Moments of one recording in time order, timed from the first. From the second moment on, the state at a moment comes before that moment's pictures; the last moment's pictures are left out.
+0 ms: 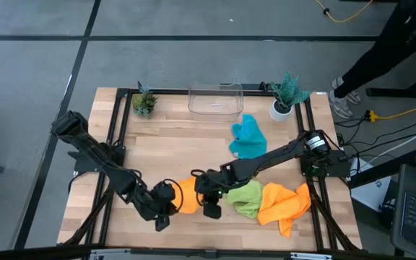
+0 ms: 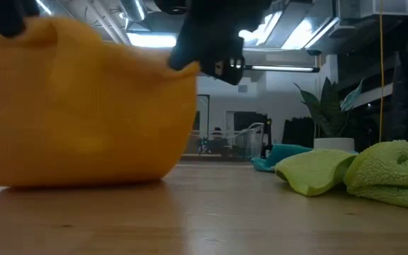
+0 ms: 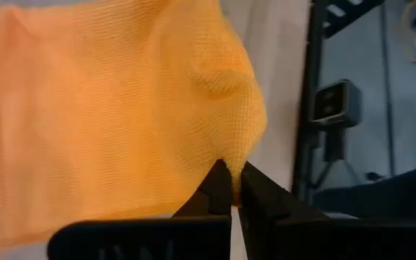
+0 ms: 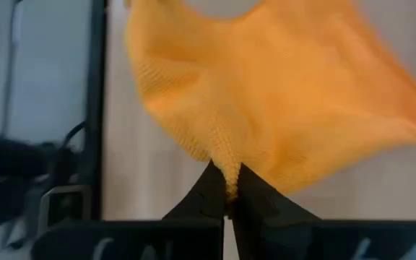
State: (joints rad) left arm -0.72 1.49 0.86 -0.19 -0.32 -1.04; right arm 0.31 2.04 1.60 -0.50 -0.15 0.49
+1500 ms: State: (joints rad) left arm -0.73 1.47 0.86 -0.29 -0.27 -1.12; right arm 0.29 2.04 1.59 -0.49 -0.18 0.72
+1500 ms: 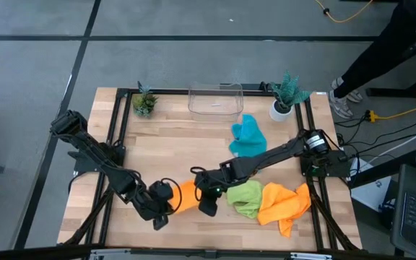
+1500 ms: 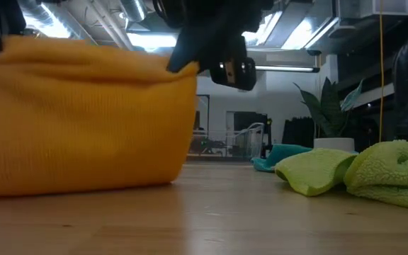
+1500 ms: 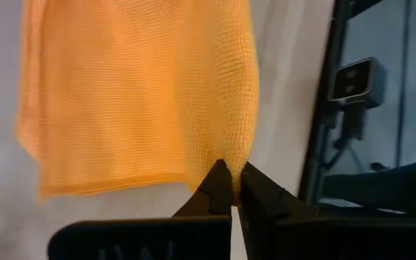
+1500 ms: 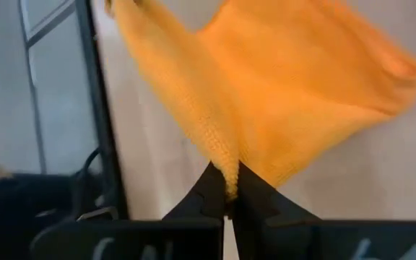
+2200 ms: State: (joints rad) left arm -0.71 1.52 0.86 -0.44 -0.26 -1.15; right arm 0.27 2.16 1.59 -0.39 -0.03 0.67
